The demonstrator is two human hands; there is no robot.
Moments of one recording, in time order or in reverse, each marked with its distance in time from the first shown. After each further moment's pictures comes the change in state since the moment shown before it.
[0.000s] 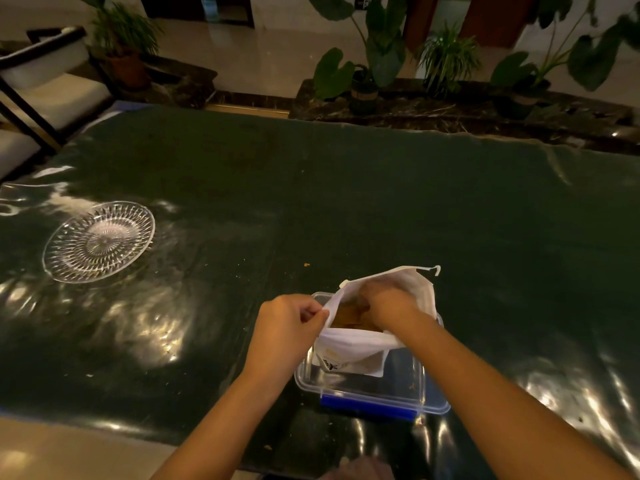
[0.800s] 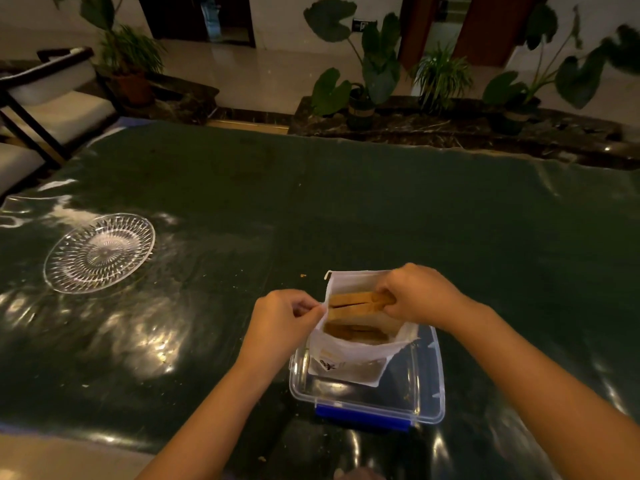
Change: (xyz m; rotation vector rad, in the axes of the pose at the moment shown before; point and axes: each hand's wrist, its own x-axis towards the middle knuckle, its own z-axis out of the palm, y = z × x) left_hand 0.014 0.001 -0.003 -0.105 0.029 0.057; right_hand -0.072 0.036 -0.062 -0.237 0.297 -0.491
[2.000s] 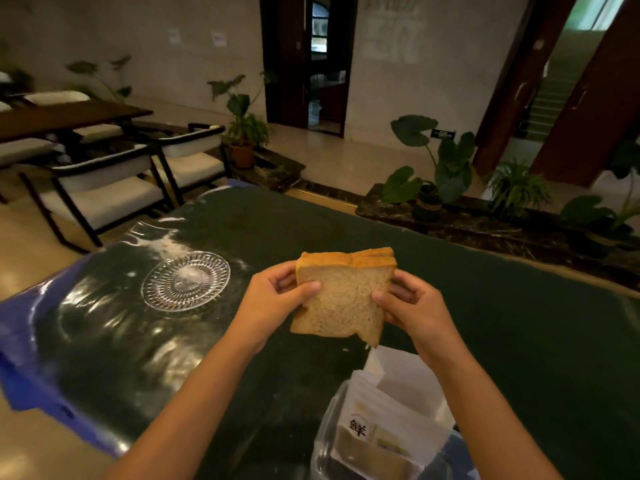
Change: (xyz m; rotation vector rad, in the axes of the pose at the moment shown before) left_hand 0.022 0.014 -0.114 -0.652 0.182 0.300; right_hand 0.038 -0.070 -0.063 1.405 0.334 -0.203
